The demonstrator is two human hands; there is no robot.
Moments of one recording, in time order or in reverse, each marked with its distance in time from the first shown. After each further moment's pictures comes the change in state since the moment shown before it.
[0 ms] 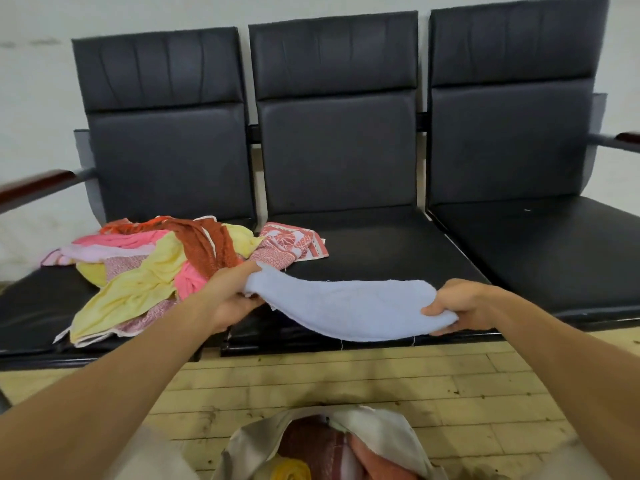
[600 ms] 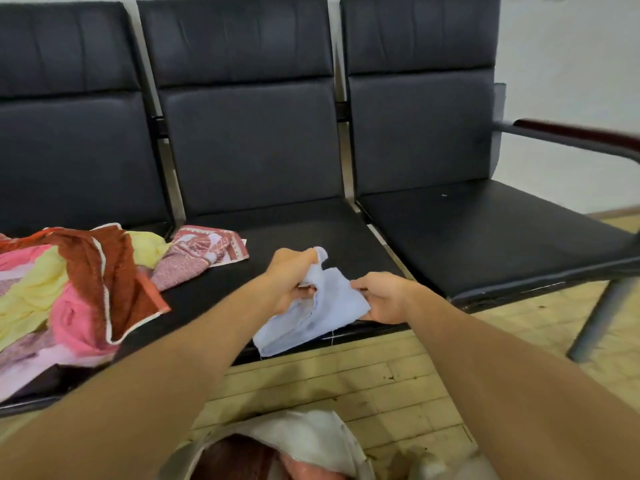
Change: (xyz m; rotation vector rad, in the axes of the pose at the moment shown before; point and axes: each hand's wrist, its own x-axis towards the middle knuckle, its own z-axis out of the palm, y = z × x) left_hand 0.003 -0.033 0.204 0.335 -0.250 -0.008; right_hand 0.011 0.019 -0.020 0.514 -0.055 -0.016
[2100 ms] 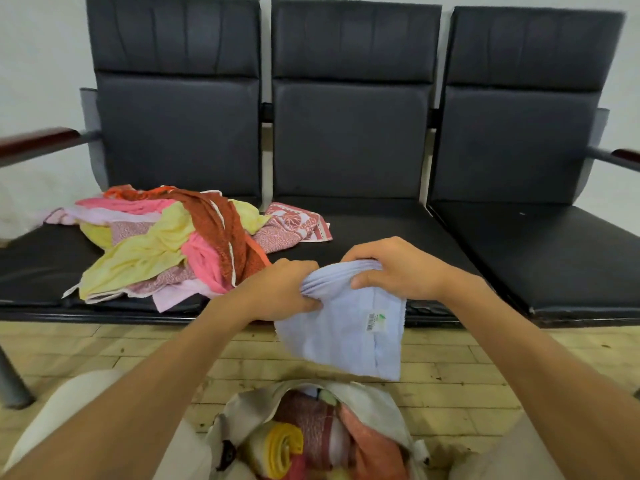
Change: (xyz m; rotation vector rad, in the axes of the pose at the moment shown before) left_hand -0.083 -0.053 -0.178 1.054 -0.077 0.605; right_hand -0.091 -0.024 0.142 -1.281 -0.319 -0.955
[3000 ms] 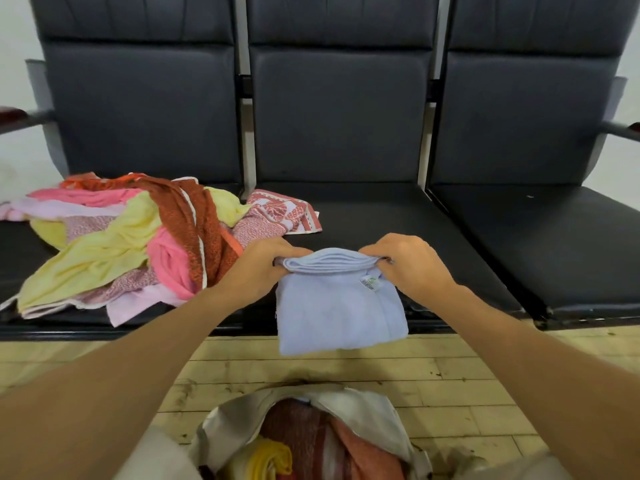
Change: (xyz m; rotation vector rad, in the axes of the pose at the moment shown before) left_hand 0.064 -0.063 0.034 -0.224 0.294 0.189; right_hand 0.020 0.098 0.032 -0.311 0.318 0.214
